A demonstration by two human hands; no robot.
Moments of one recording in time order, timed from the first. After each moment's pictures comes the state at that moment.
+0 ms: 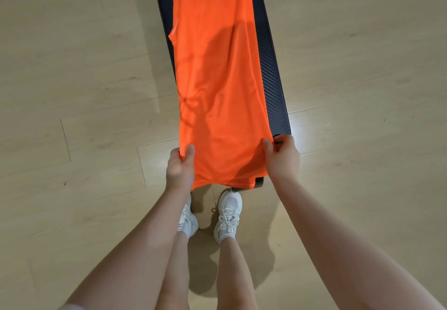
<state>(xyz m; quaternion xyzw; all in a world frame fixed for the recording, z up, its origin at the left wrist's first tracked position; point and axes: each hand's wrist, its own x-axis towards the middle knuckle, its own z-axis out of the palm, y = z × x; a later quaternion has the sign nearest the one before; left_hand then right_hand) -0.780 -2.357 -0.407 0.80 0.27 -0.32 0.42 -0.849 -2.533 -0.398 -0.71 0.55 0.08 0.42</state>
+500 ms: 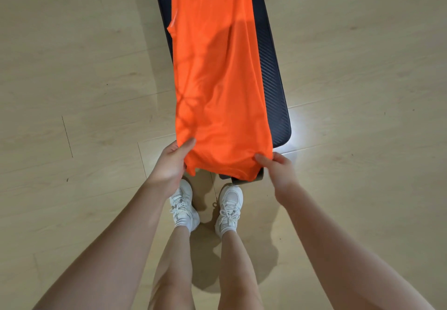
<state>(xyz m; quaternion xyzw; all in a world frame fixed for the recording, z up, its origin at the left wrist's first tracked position) -0.767 -2.334 -0.395 0.65 0.20 -0.43 0.59 -0.891 -2.521 -0.400 -0.50 0.57 0.14 0.64</state>
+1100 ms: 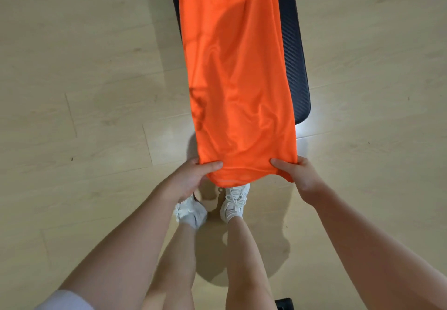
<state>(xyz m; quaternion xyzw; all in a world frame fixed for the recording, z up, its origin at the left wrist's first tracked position) -0.830 -2.316 -0.418 0.61 0.21 -0.58 0.51 -0.944 -2.529 -0.435 -0.48 0.53 0.20 0.66</state>
